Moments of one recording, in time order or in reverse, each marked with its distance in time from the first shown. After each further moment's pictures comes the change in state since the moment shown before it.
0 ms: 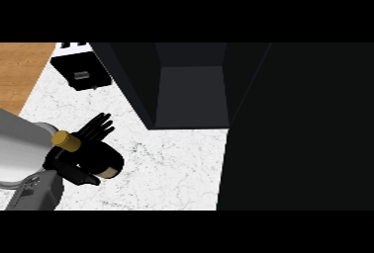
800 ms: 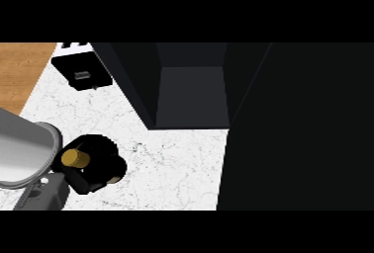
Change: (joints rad) left arm 0.027 -0.005 -0.107 -0.042 0.001 -0.009 -0.059; right arm -0.016 -0.005 -0.023 0.002 0.000 -0.002 0.018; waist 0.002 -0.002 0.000
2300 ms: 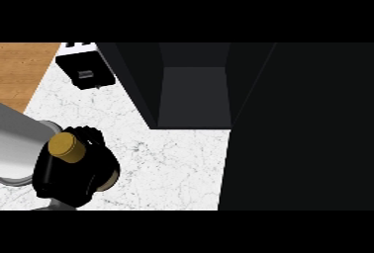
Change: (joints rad) left arm 0.291 -0.243 0.012 -0.822 0.123 0.578 0.145; right arm -0.003 0.008 -0.041 0.004 -0.009 0.018 0.012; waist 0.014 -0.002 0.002
